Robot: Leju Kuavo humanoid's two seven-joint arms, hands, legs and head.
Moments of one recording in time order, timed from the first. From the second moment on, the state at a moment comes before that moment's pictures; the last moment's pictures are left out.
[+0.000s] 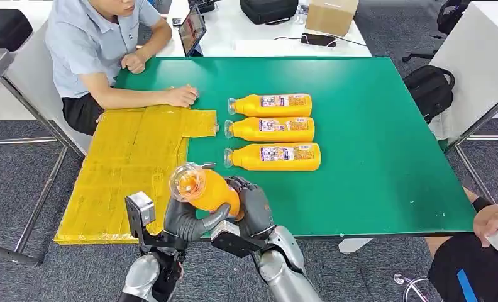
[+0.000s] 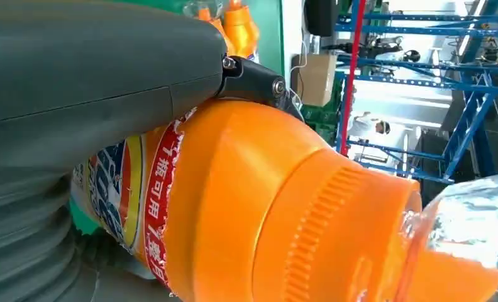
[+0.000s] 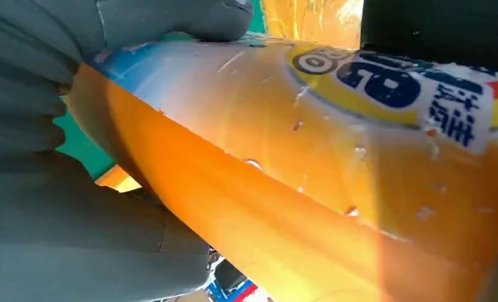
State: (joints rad) left arm -0.04 -0.32 -0.31 -1.40 -0.04 -0.22 -0.43; right arm -0.21 0.34 0.23 -1.00 0.76 -0.32 -0.54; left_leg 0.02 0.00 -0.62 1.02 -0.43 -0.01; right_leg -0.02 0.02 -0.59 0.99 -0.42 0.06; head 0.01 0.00
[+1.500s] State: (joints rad) left arm -0.34 -0.21 -0.08 -1.30 -0.74 0.04 -0.18; right arm -0.24 0.34 0.25 -0.92 0.76 -0.45 -0.66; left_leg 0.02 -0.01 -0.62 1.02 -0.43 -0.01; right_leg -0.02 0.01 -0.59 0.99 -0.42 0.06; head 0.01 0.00
